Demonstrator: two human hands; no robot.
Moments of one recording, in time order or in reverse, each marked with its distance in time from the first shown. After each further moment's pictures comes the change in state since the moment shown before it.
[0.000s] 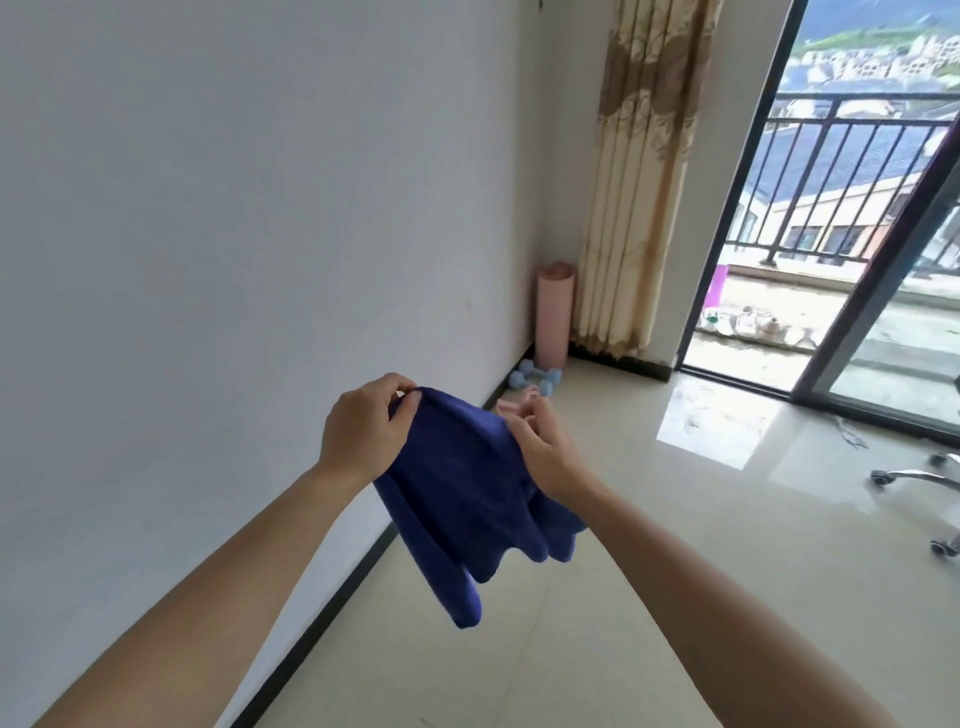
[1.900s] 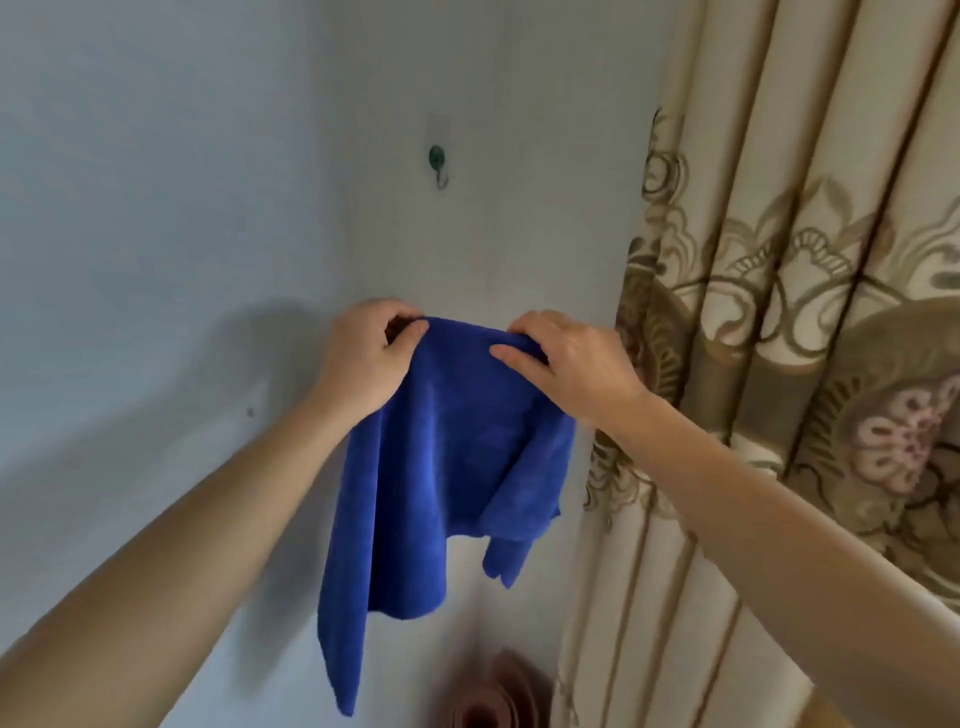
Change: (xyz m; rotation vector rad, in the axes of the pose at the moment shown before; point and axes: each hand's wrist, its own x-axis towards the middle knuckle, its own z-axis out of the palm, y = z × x) left_hand 1.352 0.105 0.530 -0.128 0.420 0.130; right_hand 1.432 0.024 -0.478 -0.834 0.247 -0.969
